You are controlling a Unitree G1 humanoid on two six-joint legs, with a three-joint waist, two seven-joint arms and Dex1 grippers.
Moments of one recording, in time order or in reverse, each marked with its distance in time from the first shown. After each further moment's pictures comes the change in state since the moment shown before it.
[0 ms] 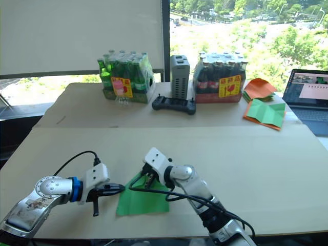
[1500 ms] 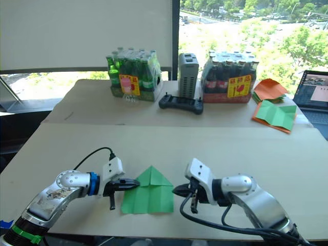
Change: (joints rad) left arm -0.188 -0.100 -0.136 0.052 -0.047 0.064 0.034; right arm 0.353 -0.579 -0.265 -0.568 0.407 0.185 0.364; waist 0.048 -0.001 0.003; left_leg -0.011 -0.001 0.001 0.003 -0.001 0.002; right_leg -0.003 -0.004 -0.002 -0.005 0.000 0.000
